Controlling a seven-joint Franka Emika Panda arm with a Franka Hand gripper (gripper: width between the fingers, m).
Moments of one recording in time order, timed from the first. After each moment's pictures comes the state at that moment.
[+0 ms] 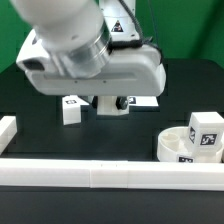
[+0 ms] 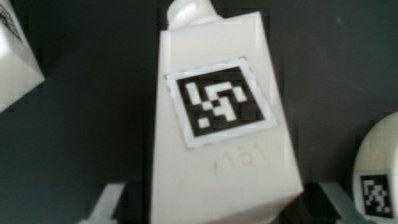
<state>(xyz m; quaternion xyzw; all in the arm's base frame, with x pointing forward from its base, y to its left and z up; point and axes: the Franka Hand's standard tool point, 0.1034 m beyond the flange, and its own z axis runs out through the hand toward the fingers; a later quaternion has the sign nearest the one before) 0.554 -0.042 0.072 -0.95 0.17 0.25 0.11</state>
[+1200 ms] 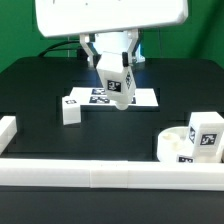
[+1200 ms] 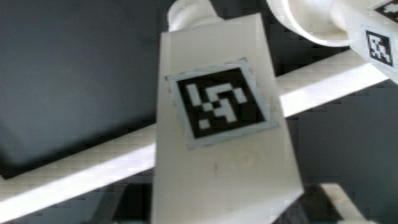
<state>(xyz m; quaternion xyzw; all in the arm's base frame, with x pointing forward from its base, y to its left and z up) 0.612 -0.033 0.152 -0.97 0.19 -0.13 0.05</state>
